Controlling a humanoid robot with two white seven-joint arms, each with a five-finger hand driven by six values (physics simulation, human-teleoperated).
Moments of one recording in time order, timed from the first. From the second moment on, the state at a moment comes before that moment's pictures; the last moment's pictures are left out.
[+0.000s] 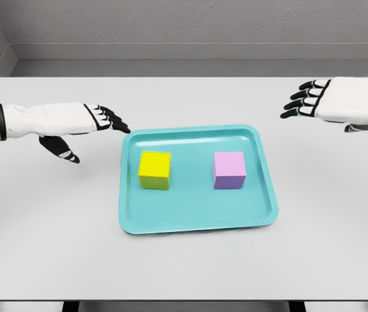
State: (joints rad) left arm -0.77 0.89 -0.77 -1.48 -0.13 -0.61 -0.61; right arm -0.79 -1.10 0.65 -1.70 0.38 -0.61 0.61
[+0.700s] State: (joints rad) left arm -0.85 0.82 -0.93 -1.53 -0.36 -0.61 -0.61; right arm -0.76 -1.00 0.81 -1.74 0.52 -0.61 0.61
